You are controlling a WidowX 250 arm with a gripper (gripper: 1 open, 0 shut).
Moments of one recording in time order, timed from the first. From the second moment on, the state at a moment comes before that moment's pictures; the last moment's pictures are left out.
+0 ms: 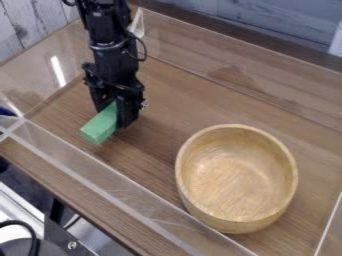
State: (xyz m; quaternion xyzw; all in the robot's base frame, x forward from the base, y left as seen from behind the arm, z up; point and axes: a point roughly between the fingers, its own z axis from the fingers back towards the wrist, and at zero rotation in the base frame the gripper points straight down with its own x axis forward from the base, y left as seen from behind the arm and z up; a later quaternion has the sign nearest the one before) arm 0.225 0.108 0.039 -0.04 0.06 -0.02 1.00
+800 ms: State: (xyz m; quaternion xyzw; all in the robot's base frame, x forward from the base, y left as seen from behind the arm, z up) arm 0.227 0.101 0.037 -0.04 0.07 -0.01 1.00
